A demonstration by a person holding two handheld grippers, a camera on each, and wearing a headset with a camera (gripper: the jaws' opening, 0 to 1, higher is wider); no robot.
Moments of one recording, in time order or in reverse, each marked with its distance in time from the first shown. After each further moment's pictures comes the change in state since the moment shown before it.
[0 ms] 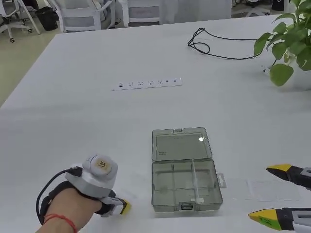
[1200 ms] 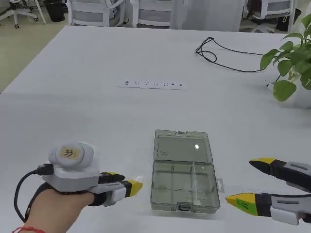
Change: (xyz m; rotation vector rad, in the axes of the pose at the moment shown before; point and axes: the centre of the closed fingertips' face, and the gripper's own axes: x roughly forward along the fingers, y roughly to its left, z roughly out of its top) left arm -0.070 -0.045 0.062 -0.241 -0.440 -0.179; right arm 0.016 0.031 0.078 0.083 -0.058 0.019
